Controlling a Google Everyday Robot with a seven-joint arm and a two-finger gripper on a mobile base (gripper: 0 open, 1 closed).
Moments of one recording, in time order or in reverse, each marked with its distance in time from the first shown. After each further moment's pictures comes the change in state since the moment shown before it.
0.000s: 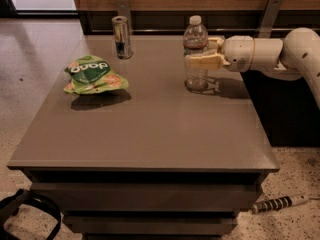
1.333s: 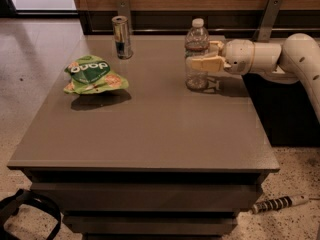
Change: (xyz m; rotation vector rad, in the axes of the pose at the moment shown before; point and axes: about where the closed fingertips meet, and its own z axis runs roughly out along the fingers) arm 0.011 -0.005 -0.003 -0.018 -0.034 0.041
